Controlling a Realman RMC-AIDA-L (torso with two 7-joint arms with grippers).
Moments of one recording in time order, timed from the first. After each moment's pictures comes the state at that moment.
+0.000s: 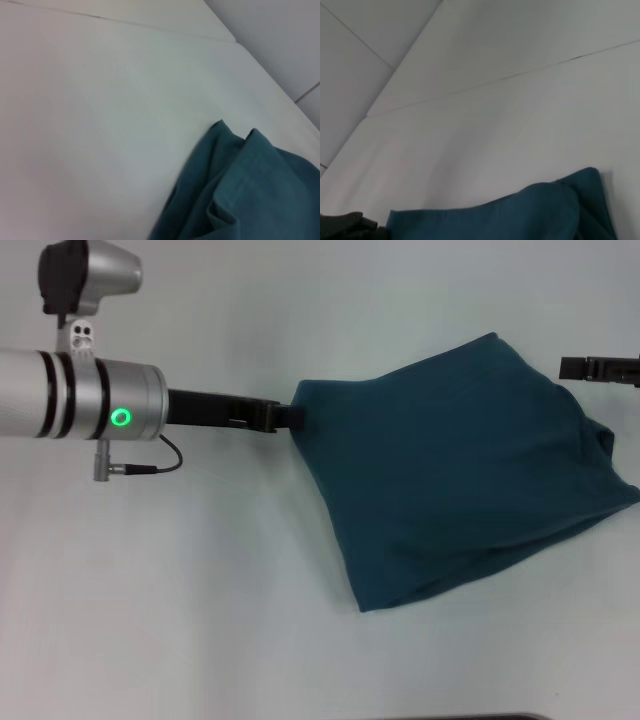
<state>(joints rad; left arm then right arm) -0.68 -2.14 -2.17 -0.61 -1.04 1.19 -2.09 0.46 1.95 -0.51 -0.74 -2.20 -1.52 2.04</state>
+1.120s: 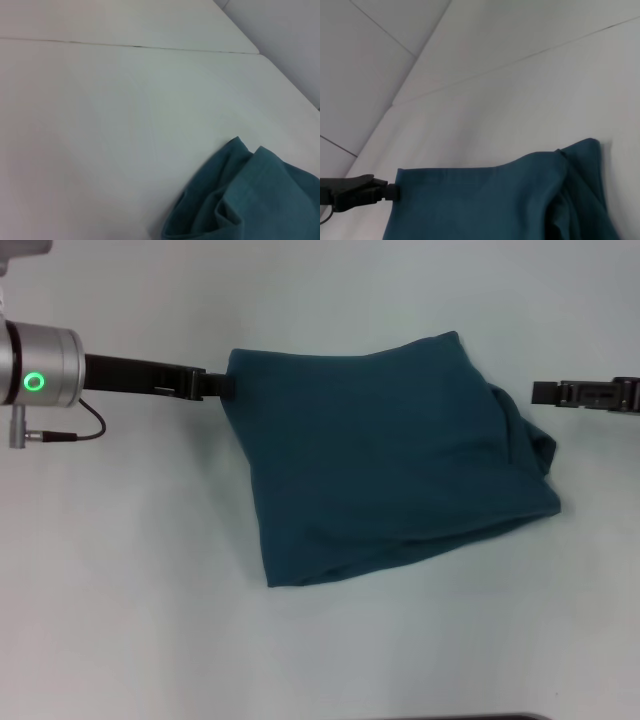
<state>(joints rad) -0.68 -2.03 -2.20 -0.62 -1.03 1.26 -2.09 0.47 1.97 -0.52 -0.68 -2.20 -1.56 2.03</state>
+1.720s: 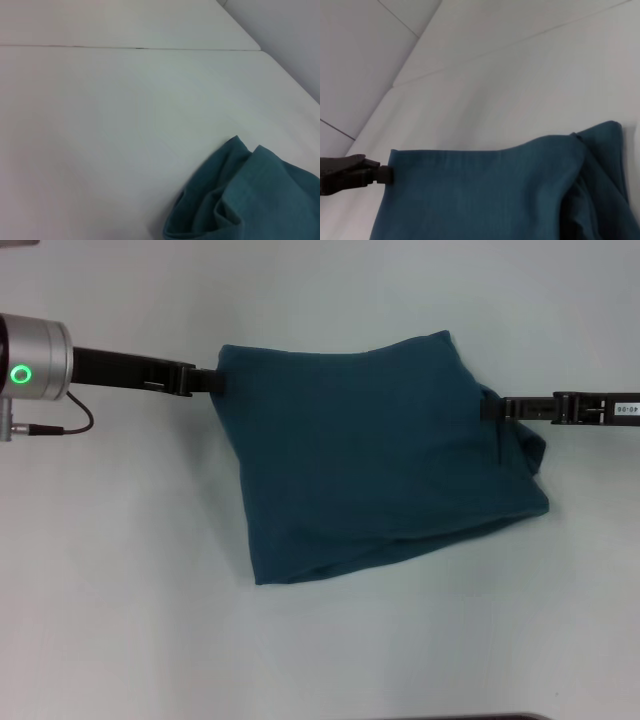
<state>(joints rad) -0.69 -2.01 -2.20 -0.62 -1.03 1.27 -2.09 0.52 2.01 -0.58 -0.61 -2.21 -1.45 2.00</state>
